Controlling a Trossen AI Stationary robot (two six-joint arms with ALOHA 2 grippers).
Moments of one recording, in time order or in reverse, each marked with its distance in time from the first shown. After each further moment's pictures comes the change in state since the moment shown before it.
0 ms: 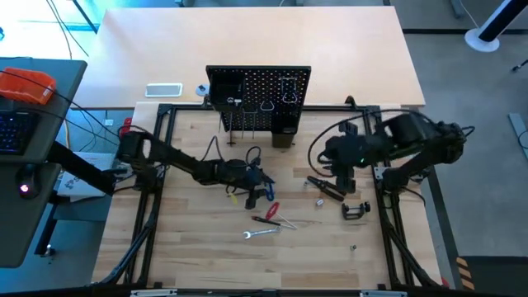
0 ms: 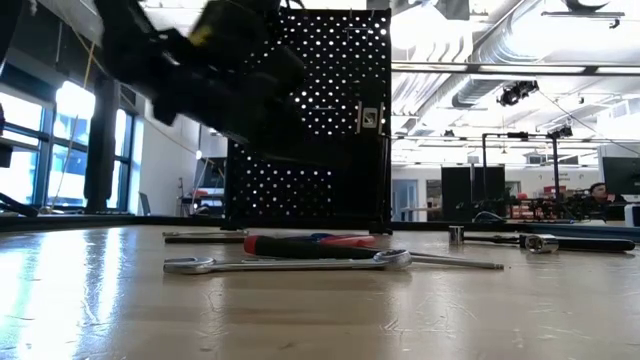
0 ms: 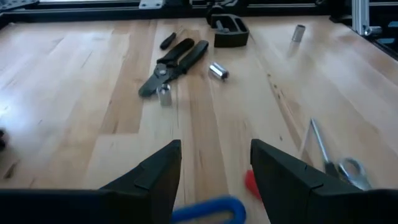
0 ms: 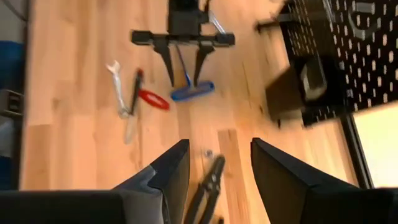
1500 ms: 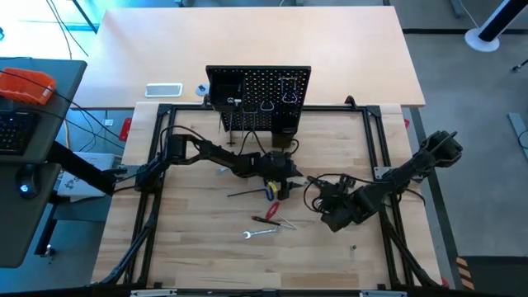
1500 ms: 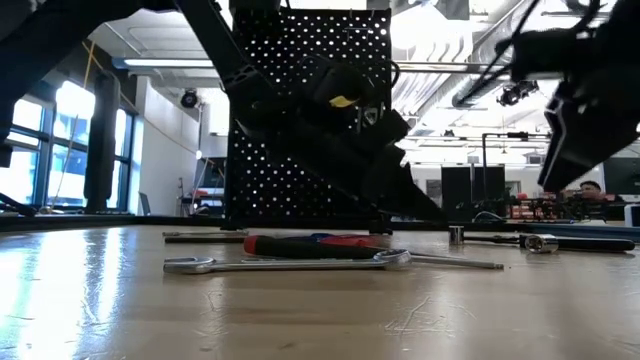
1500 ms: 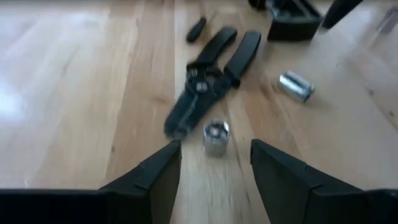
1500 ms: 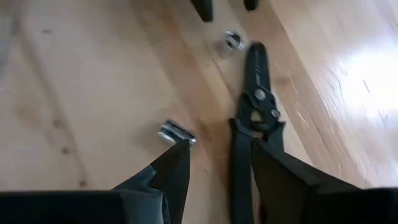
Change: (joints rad) left arm 0.115 0.440 0.532 -0.158 0.102 0.048; right arm 0.298 -0.023 -1.150 0.686 0.230 0.700
